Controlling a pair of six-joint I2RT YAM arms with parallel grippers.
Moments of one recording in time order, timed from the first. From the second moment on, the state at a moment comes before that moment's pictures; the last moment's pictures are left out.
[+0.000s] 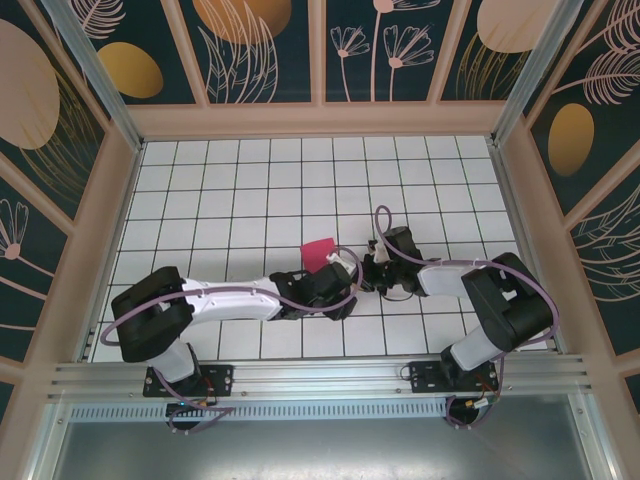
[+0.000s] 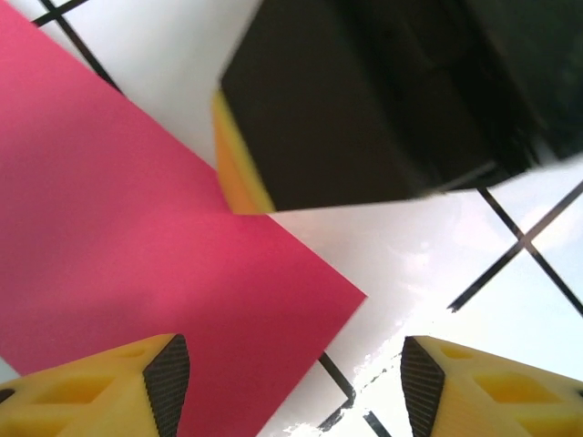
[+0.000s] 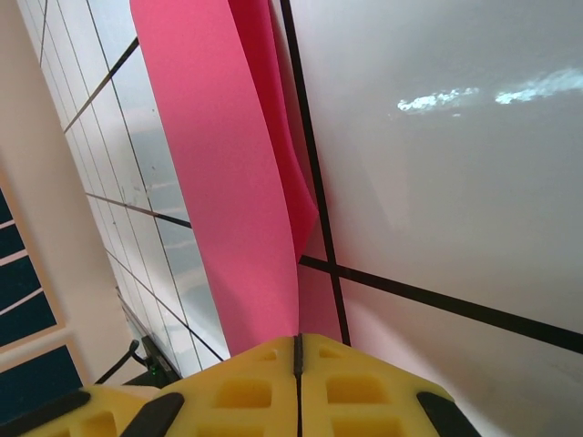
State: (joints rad) left arm -1.16 1.64 0.91 -0.23 -0.19 -0.49; right arm 0.51 1.54 0.50 0.17 -0.65 0.96
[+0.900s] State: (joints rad) left arm -1.23 1.78 1.00 -0.31 -0.45 -0.45; right arm 0.51 1.54 0.52 0.16 -0.62 0.97
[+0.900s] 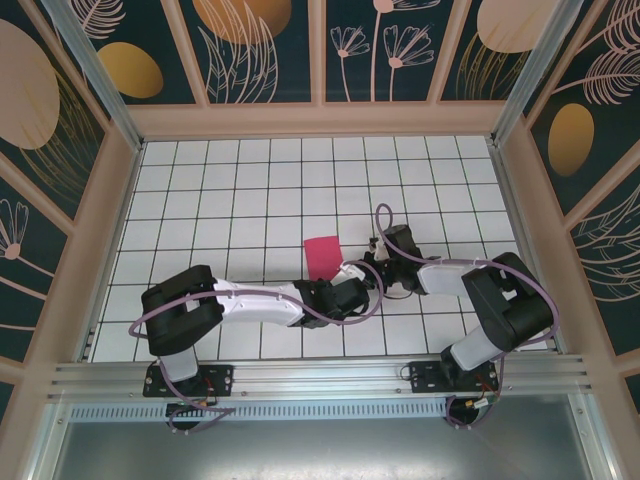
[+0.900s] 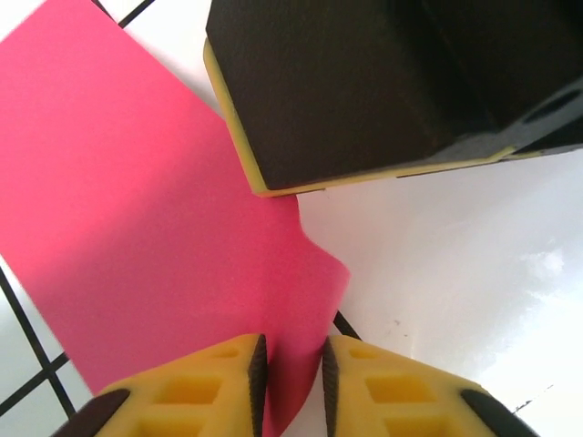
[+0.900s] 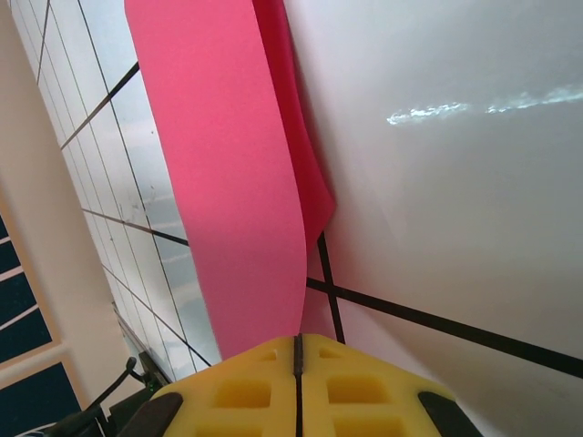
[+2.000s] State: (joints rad) left arm -0.94 1.49 0.58 0.27 0.08 -0.64; right arm 0.49 1.39 0.59 -0.05 -0.52 0.85
